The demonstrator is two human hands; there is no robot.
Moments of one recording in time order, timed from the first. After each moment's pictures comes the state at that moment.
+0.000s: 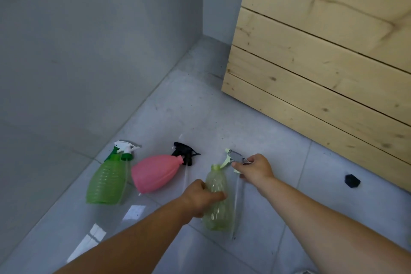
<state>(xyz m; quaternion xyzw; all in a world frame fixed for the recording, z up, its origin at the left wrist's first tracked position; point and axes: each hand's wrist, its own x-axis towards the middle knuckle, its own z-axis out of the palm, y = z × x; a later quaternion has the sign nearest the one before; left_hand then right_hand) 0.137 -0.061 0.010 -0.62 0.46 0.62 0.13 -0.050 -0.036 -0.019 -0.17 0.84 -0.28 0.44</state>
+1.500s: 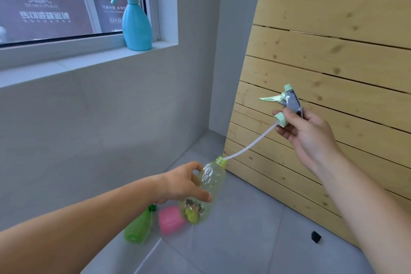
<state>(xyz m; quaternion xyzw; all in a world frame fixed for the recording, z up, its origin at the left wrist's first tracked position) 0.225 -0.055 0.319 -0.45 0.71 0.54 -0.03 -0.040 0.038 0.428 -0.31 0.55 -0.70 0.33</state>
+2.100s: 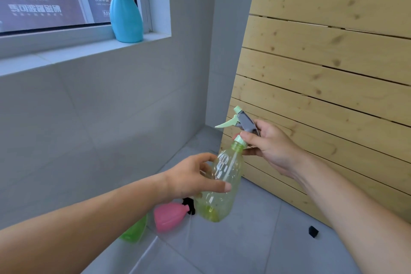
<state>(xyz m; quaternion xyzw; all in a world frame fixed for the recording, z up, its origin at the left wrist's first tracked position) 0.202 -0.039 0.344 -0.38 0.70 0.60 -0.09 -0.013 0.017 0.393 -0.47 0.59 -0.50 0.43</state>
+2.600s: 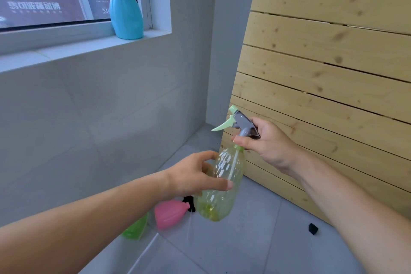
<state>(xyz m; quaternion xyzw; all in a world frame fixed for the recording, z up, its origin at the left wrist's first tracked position) 0.201 -0.032 0.352 -0.37 0.71 0.59 -0.08 -0.008 0.019 0.393 -0.53 0.60 -0.46 0.37</state>
